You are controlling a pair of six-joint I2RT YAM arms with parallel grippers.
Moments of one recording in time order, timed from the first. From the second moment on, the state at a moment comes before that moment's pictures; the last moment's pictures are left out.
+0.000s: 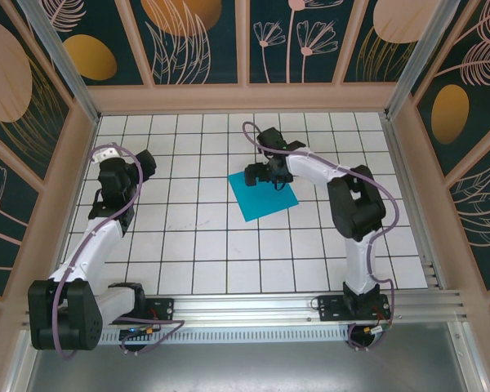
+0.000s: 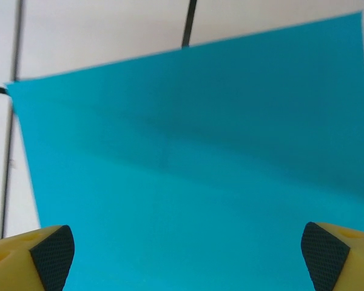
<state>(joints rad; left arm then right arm) -0.03 1.13 0.66 0.09 -0.18 -0.48 0.55 2.05 1.53 -0.66 -0.05 0.33</state>
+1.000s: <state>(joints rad) -0.03 1.13 0.66 0.08 -0.18 -0.48 0.58 2.18 1.63 -0.77 0.05 0.27</state>
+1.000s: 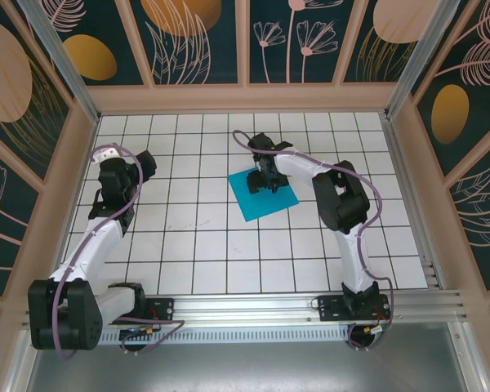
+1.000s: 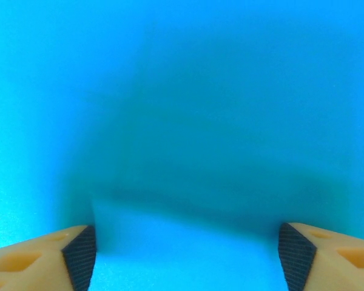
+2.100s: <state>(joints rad) -0.05 1.26 0.57 0.26 0.34 -0.72 0.55 1.95 1.29 -0.27 -0.63 0.58</state>
